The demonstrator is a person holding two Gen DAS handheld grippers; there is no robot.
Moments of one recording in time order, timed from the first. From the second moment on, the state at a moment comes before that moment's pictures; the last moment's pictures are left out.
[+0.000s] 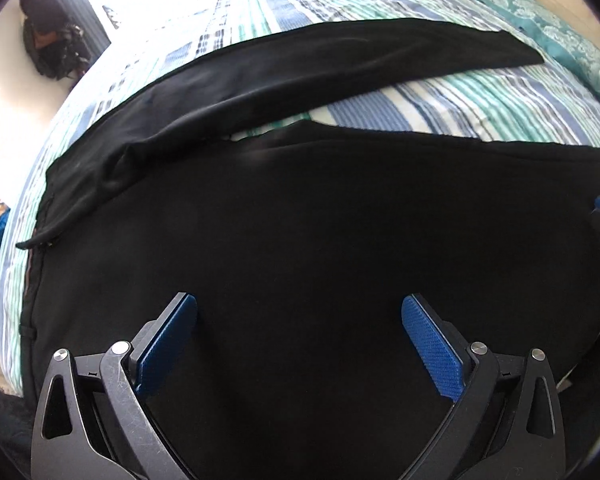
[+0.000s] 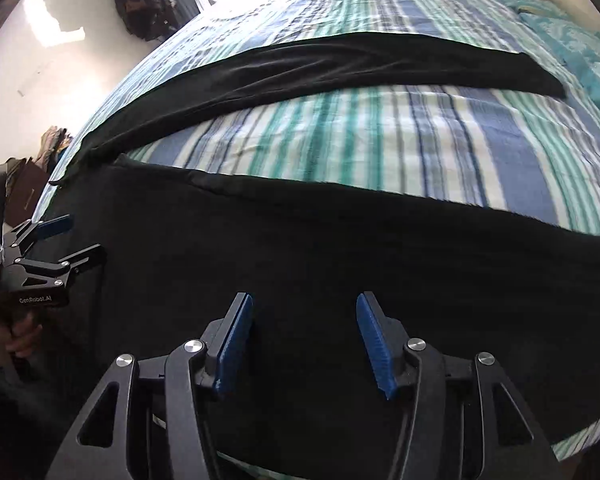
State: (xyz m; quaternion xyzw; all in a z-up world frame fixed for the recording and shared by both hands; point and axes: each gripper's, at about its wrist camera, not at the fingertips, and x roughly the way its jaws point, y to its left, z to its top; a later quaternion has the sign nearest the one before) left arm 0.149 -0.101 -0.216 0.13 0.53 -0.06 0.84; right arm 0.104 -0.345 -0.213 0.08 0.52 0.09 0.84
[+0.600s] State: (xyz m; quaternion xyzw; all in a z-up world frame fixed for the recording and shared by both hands) left arm 0.126 0.039 -0.185 0.03 0.53 0.10 0.84; right arm 0.042 -0.420 -0.171 0.27 0.41 -0.12 0.86
